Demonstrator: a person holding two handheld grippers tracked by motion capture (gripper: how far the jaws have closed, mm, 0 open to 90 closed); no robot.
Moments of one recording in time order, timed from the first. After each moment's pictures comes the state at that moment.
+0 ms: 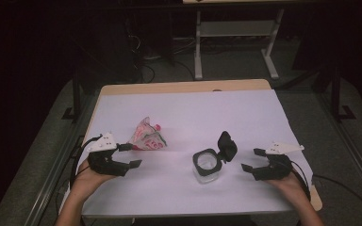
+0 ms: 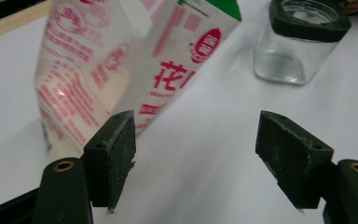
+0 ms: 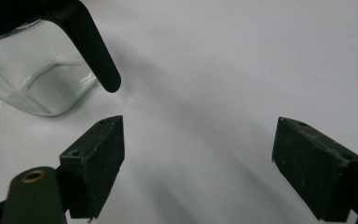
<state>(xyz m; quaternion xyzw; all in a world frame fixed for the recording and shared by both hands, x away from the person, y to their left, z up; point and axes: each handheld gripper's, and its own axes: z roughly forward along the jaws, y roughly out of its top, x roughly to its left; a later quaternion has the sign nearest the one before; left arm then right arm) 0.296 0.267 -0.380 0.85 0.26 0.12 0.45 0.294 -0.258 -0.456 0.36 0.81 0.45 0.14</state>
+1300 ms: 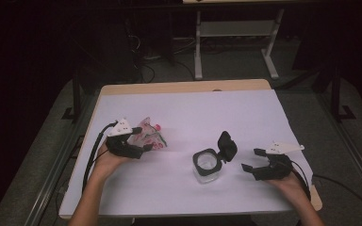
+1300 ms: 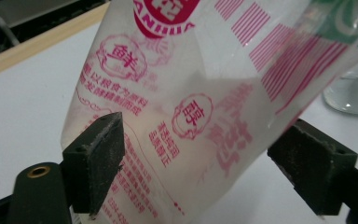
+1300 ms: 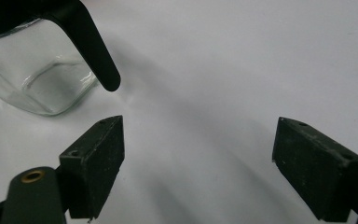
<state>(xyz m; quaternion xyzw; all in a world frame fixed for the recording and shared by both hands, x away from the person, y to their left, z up) 0.353 0.237 -0.404 0.83 0.26 0.17 0.46 0.294 -0.259 -0.456 0.36 0.81 0.45 0.13</state>
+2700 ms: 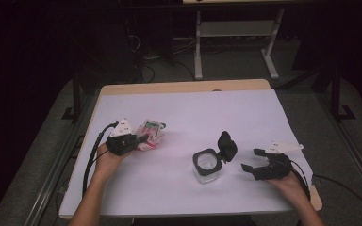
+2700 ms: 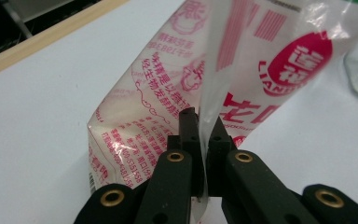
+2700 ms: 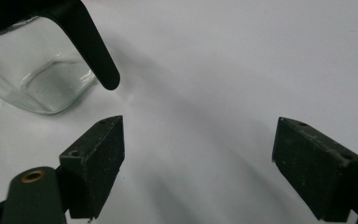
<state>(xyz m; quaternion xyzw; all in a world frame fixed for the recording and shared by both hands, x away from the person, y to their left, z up) 0.357 0.244 -0.409 0.84 0.27 0.18 0.44 0.295 -0.258 -0.456 0.36 0.81 0.44 0.13</state>
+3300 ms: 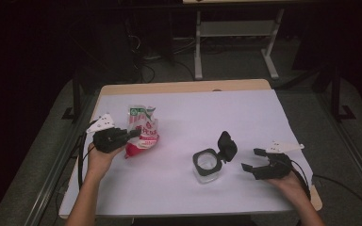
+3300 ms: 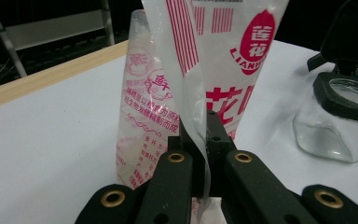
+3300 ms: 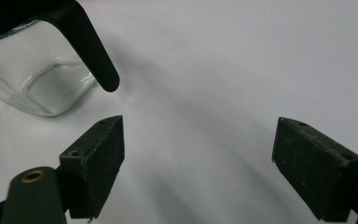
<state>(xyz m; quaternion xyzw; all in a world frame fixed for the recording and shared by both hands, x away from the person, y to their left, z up) 0.345 0.267 -0.379 0.78 0.28 0.15 0.53 0.296 -0.260 -0.456 0.36 0.81 0.45 0.13</state>
